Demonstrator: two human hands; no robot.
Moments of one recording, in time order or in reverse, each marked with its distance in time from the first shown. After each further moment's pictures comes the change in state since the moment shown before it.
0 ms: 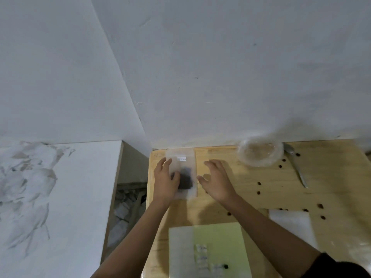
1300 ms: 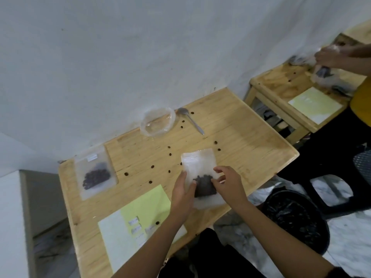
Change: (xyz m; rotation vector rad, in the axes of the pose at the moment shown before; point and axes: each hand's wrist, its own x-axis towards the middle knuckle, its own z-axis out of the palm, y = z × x) left_hand -0.204 0.105 0.164 -0.309 -0.579 0.075; right_hand -0.228 0.180 -0.087 0.243 0.499 0.392
